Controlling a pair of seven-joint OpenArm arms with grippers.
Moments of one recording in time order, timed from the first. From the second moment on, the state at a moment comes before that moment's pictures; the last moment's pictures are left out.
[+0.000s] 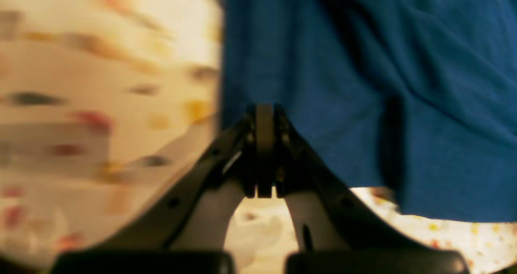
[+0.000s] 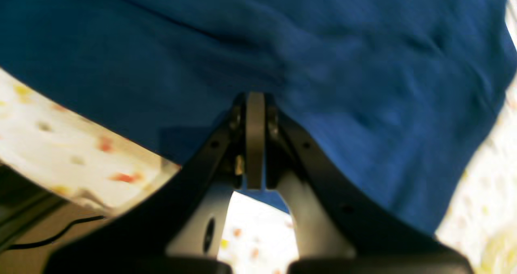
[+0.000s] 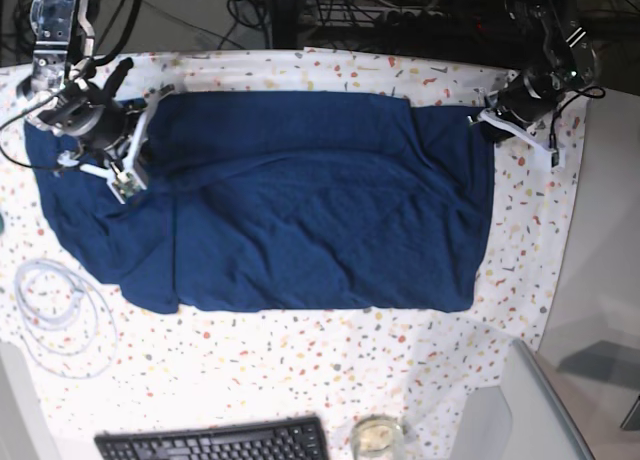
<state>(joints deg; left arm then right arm) 15.2 -5.0 -33.6 83.1 -22.1 -25.7 46.4 -18.0 4.0 14.4 99.1 -5.6 40.4 -42.5</state>
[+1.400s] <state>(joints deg) 18.9 -4.2 -49.5 83.2 -39.2 -26.3 46.4 -19.7 6.6 25.2 96.8 -5.2 40.4 -42.5</state>
